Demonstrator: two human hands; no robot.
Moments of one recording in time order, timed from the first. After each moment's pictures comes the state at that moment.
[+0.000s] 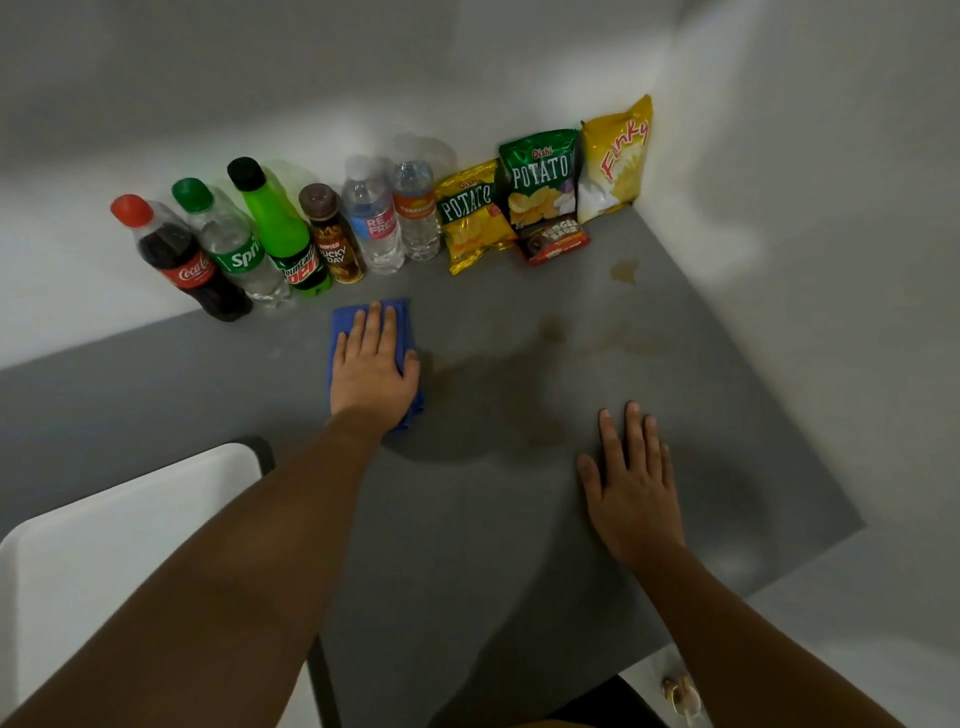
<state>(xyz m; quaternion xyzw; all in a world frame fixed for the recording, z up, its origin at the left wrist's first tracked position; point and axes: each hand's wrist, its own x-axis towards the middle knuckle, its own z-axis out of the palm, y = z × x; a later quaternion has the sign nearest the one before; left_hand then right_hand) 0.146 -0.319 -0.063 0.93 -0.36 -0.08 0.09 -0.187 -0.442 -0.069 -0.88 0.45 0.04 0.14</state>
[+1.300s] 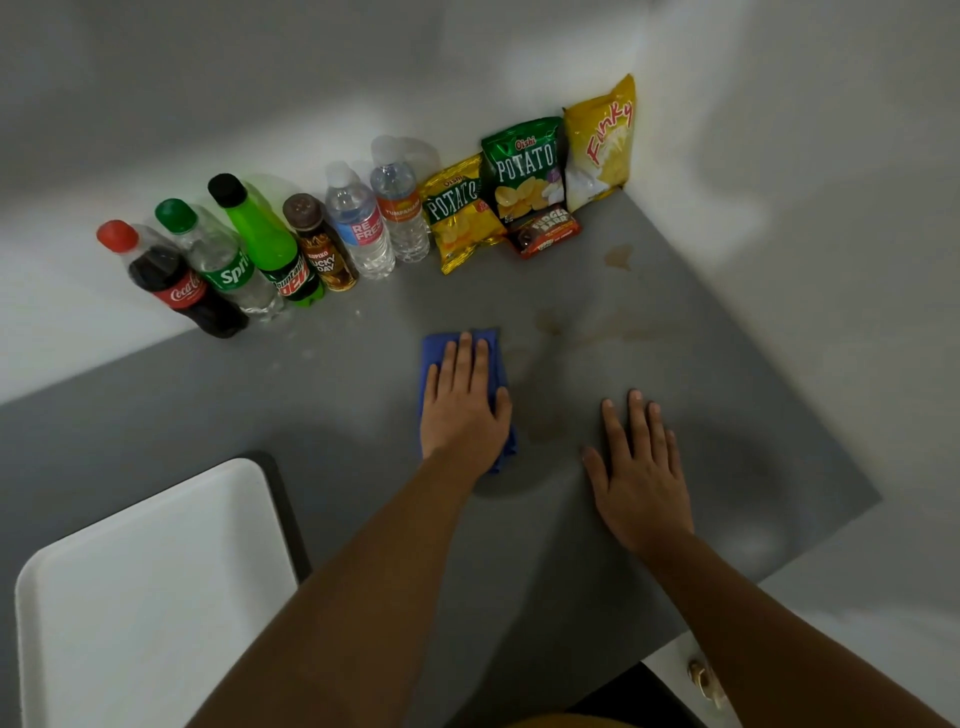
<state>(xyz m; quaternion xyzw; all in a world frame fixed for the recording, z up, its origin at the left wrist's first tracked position) 0.040 -0.358 -0.061 0.89 -0.43 -0.11 0.08 -0.188 -0.442 -0.072 -0.88 0.45 0.03 0.14</state>
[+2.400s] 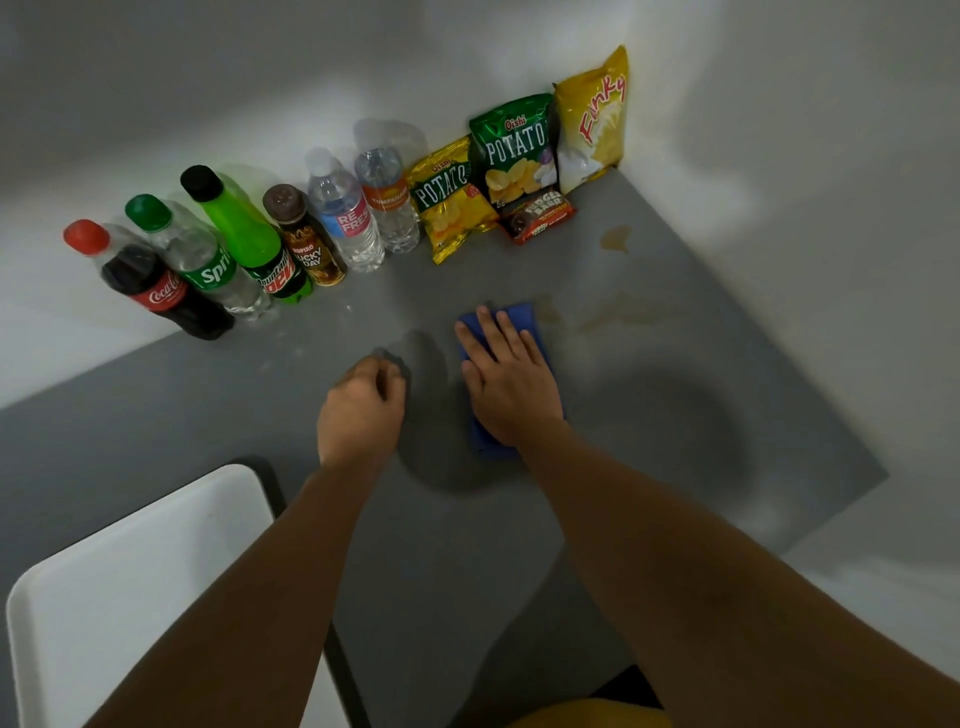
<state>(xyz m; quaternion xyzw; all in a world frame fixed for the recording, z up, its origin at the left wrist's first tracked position) 0.108 -0.292 -0.020 0.91 -0.29 -0.09 0.28 -0.018 -0.441 -0.063 -0.94 0.30 -0.03 0.15</state>
